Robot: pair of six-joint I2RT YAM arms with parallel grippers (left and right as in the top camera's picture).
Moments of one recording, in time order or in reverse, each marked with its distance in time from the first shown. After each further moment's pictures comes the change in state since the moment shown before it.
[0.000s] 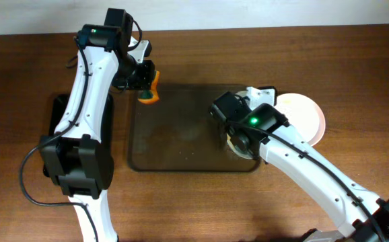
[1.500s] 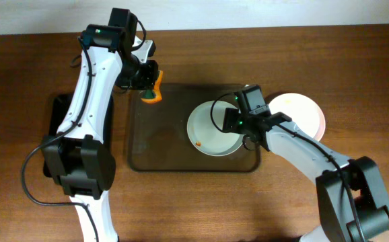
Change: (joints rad) left arm -0.020 0.000 0.000 0.011 0.000 0.000; right arm -0.264 0.155 -0.351 0.961 -0.757 -0.187
